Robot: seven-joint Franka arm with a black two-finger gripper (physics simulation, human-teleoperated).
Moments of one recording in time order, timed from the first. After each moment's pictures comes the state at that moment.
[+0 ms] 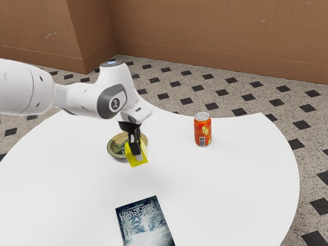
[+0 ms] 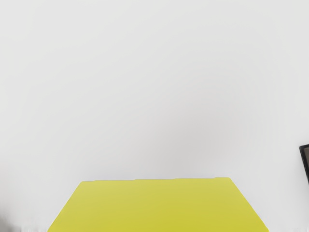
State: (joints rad) arm -0.16 0.28 0.07 -1.93 -0.15 2.23 0.97
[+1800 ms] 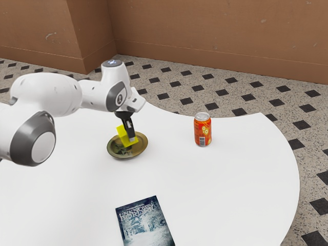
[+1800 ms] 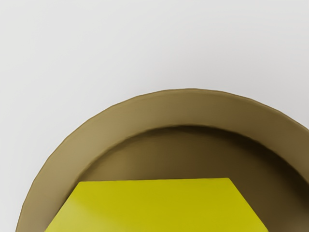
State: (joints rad) arm -0.15 0.70 0.29 -1.47 -0.17 2.25 0.90
